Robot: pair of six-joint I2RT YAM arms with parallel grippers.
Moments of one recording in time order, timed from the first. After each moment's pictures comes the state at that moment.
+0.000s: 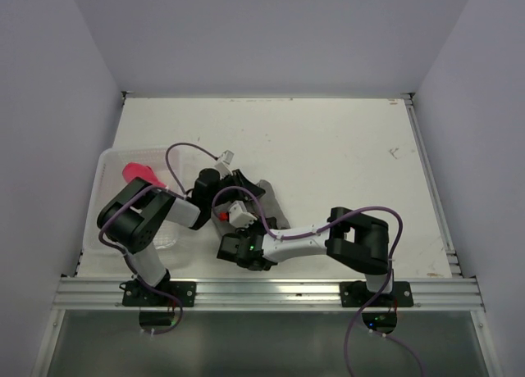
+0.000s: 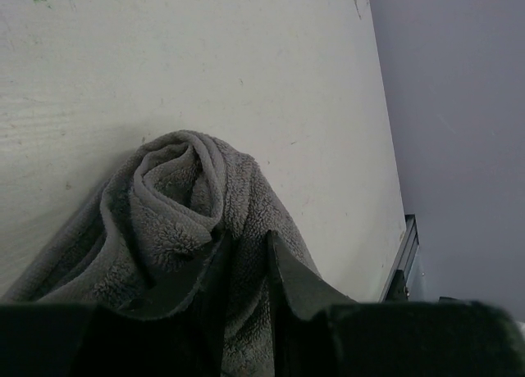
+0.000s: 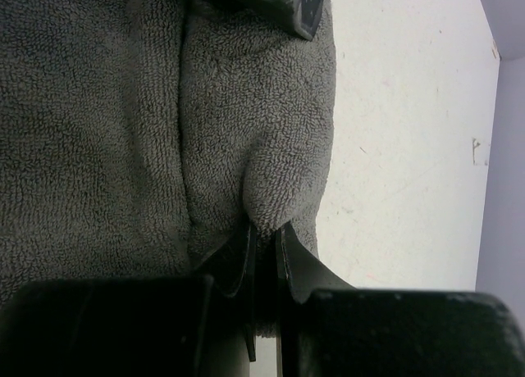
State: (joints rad) left arm -0.52 1.73 0.51 0.87 0.40 -0.90; right arm 1.37 1.94 1.15 -0.56 1.10 0.48
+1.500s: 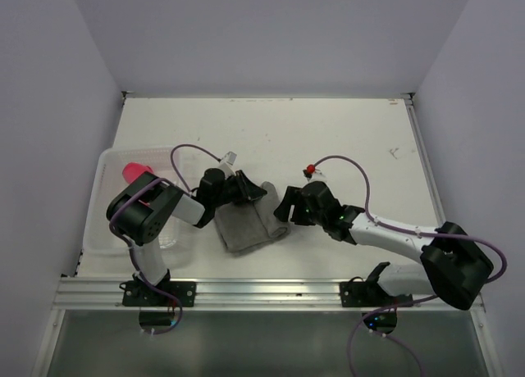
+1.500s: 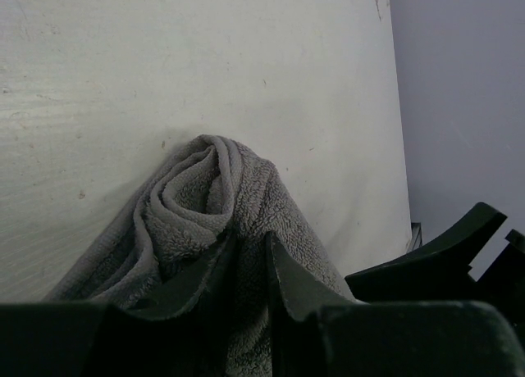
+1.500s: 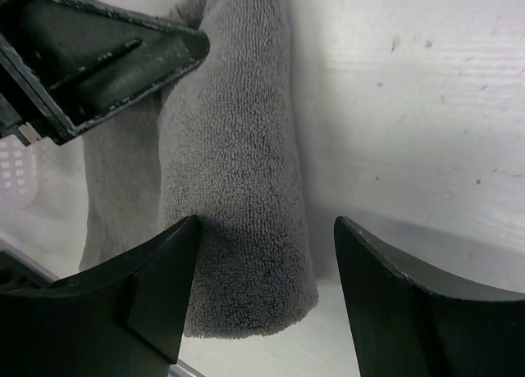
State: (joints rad) left arm -0.52 1.83 0.55 0.87 0.36 -0.92; right arm 0.80 1.26 0.58 -0.02 0.13 0.82
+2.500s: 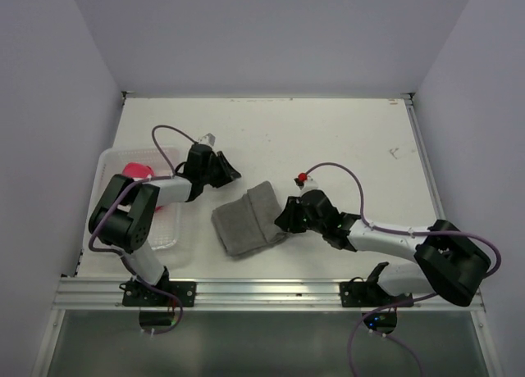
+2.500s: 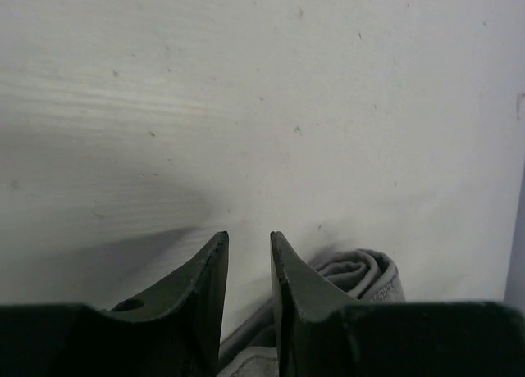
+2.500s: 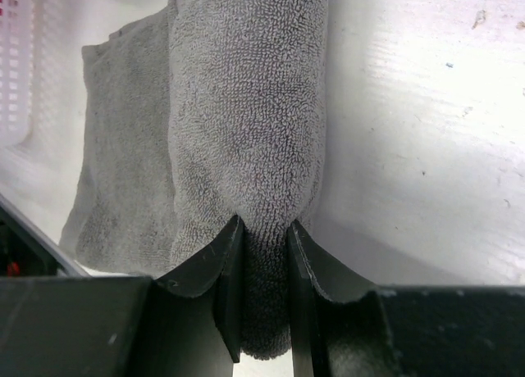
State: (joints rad) left arm -0.36 1.72 0.75 0.32 0.23 -0.77; right arm 0.83 1.31 0.48 0.20 0.00 0.75
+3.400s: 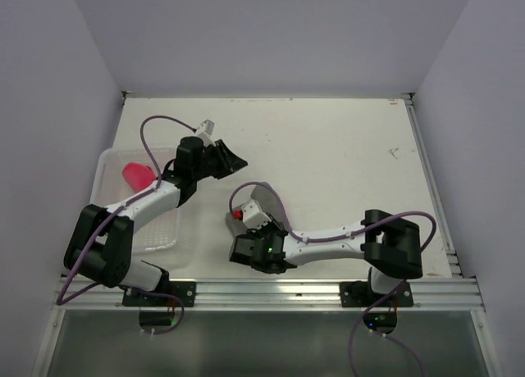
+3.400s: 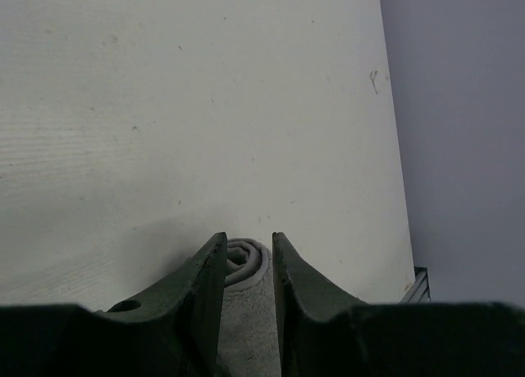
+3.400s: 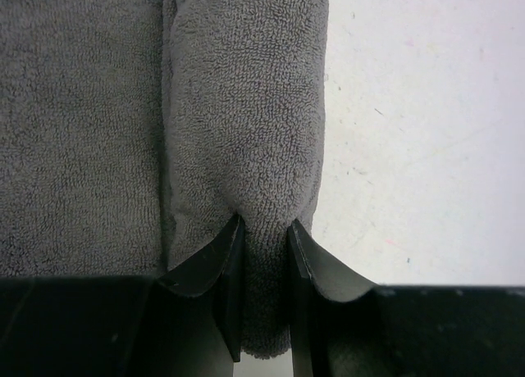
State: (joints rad) left arm -0.37 1.44 0.78 0.21 0.32 -0.78; right arm 1.39 1.70 1.02 -0.59 0.99 0.61
